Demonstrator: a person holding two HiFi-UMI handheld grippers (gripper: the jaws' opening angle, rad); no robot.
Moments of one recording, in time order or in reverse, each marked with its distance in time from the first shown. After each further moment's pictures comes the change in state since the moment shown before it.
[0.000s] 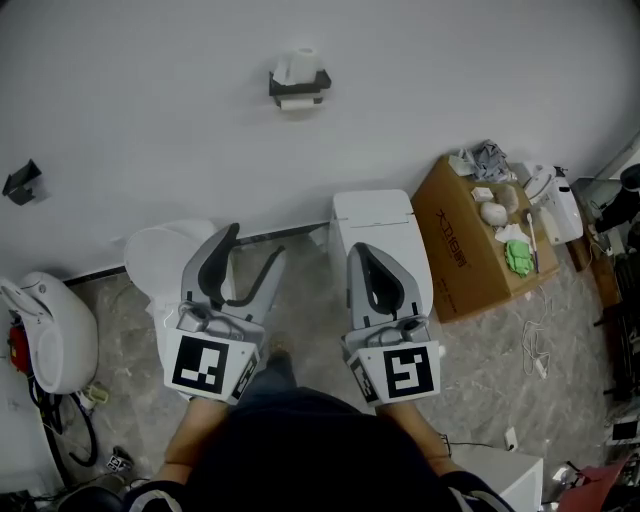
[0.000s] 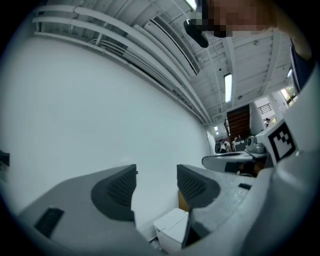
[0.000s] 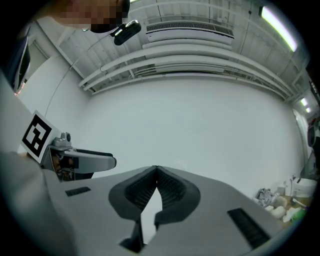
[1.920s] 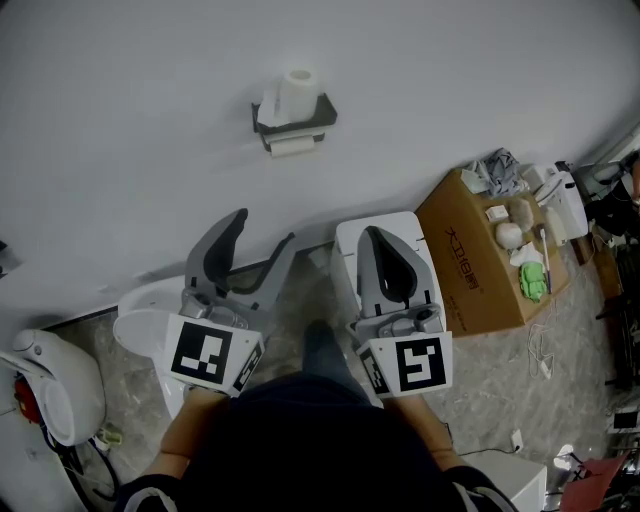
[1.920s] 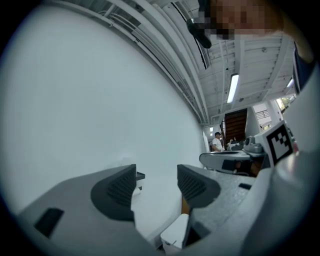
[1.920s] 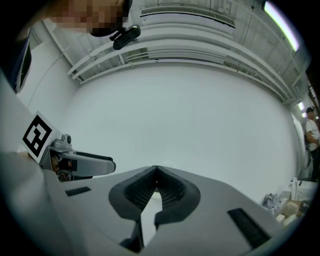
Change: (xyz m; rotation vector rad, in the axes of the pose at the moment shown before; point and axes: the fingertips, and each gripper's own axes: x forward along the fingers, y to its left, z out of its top) left arm 0.225 0.130 -0.044 -0.042 0.023 -0.112; right arm 0.232 -0.093 -0.040 -0.023 0.002 -0.080
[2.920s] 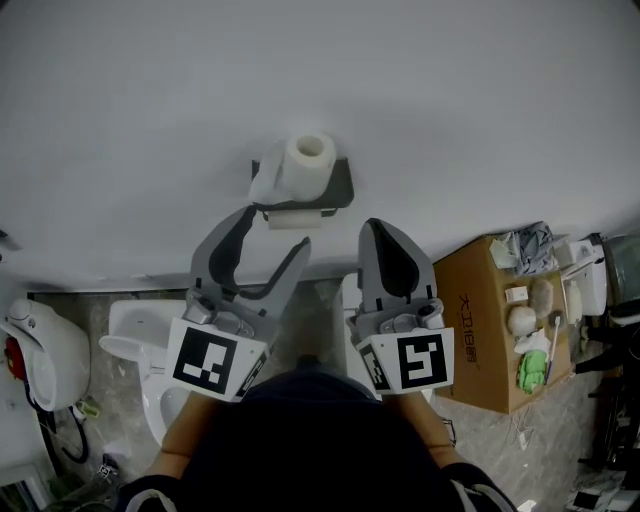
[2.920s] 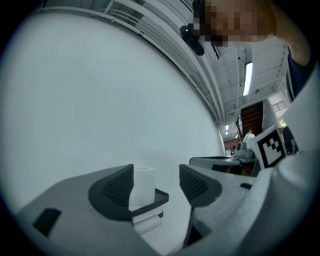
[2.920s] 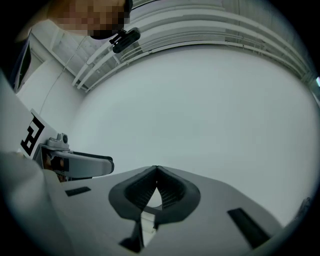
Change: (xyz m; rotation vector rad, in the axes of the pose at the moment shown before) left arm 0.170 0.079 0.001 0.009 -0.020 0.166; right arm 0.202 -0.090 -0.027 0.045 -0.030 0.222
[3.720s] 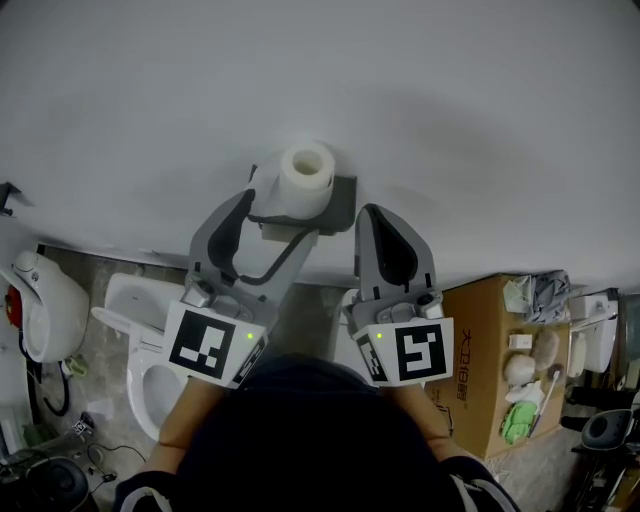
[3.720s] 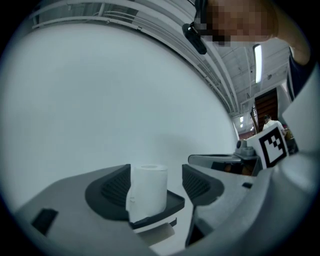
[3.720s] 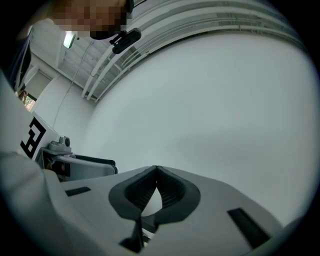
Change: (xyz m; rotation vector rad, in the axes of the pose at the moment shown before) left arm 0.060 0.017 -0.017 0.026 0.039 0.165; right arm 0.062 -0.038 -0.018 0.047 -0.042 0.188
